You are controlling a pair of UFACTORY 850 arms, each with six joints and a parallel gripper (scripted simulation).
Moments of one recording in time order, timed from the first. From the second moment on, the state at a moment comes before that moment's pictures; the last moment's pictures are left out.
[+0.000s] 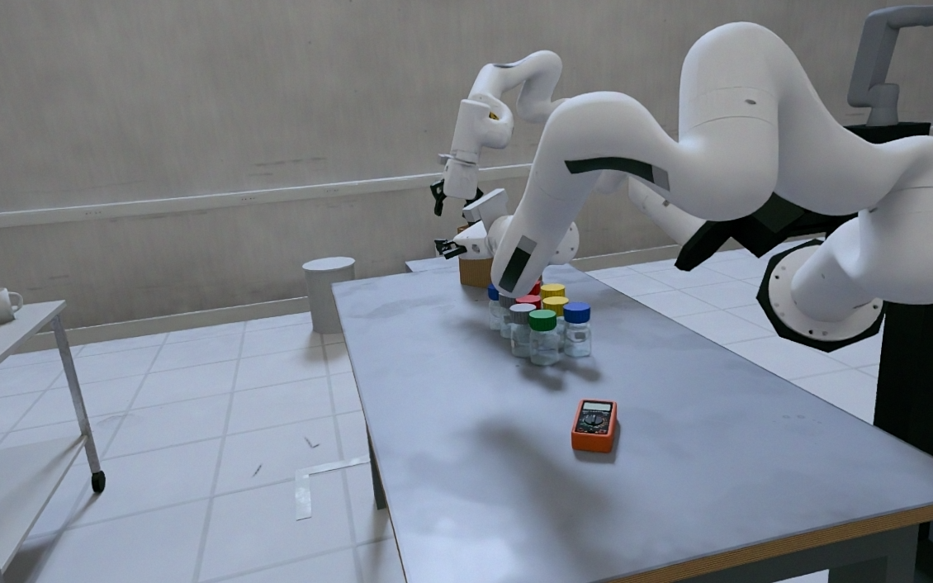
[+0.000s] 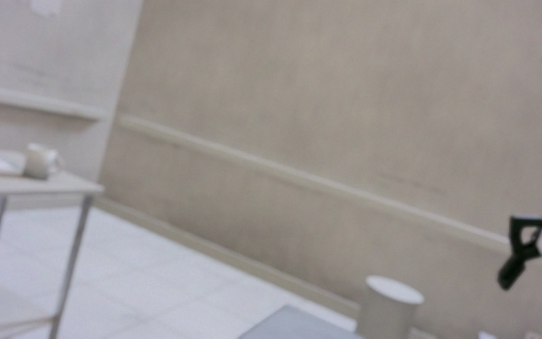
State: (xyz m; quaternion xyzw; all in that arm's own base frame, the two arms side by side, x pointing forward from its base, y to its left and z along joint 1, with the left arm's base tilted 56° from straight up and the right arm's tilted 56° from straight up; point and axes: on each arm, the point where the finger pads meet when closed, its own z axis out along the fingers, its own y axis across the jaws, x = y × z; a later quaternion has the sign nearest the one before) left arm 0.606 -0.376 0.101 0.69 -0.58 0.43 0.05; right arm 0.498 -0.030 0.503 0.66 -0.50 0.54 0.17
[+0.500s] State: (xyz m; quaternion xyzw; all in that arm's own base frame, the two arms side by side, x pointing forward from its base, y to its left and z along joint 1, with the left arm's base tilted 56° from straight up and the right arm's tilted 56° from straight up) left arm 0.611 -0.384 0.104 0.72 -0.52 0.46 -0.01; right arm 0.473 0.028 0.546 0.66 -0.50 0.53 0.16
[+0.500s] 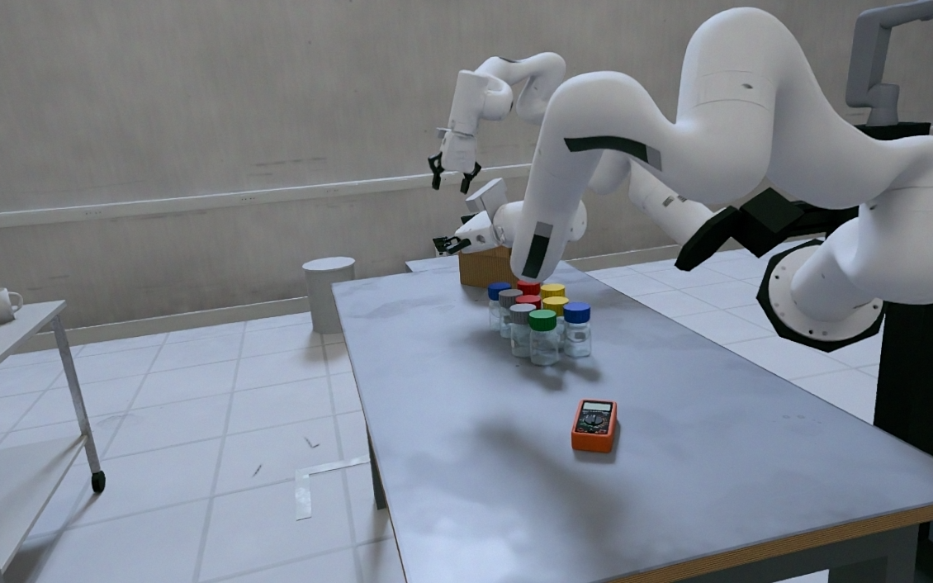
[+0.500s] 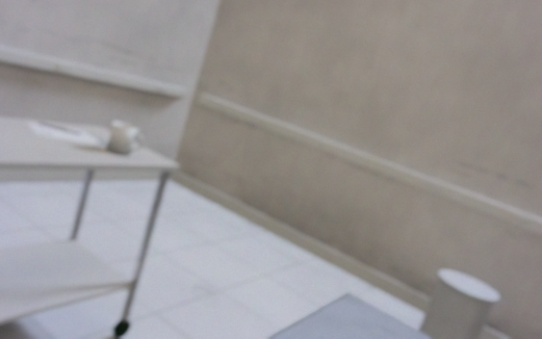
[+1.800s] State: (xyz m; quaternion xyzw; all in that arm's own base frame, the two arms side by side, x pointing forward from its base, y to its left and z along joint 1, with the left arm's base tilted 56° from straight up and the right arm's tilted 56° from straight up) left arm 0.591 -0.386 0.098 0.79 -0.34 0.46 -0.22; right arm 0.396 0.008 0.569 0.67 -0.55 0.48 0.11
